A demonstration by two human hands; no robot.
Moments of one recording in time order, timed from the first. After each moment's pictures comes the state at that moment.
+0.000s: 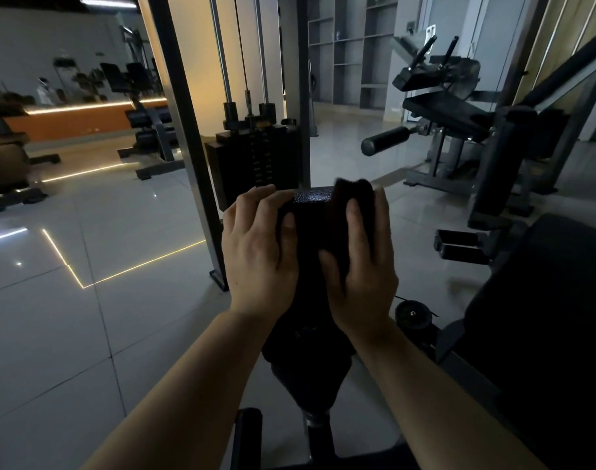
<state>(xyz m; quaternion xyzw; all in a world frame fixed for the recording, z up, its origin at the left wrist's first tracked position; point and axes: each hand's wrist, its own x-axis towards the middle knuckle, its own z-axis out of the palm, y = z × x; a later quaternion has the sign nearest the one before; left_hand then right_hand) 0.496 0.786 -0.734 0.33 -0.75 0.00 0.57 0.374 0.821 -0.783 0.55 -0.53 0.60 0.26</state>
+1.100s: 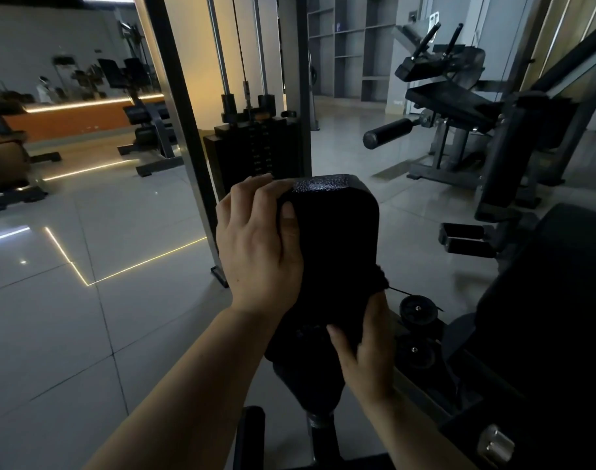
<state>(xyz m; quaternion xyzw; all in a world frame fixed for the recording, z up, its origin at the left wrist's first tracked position) 0.489 0.781 -0.738 0.33 -0.73 0.03 0.60 0.368 0.837 -0.900 0.56 -0.54 0.61 0.12</state>
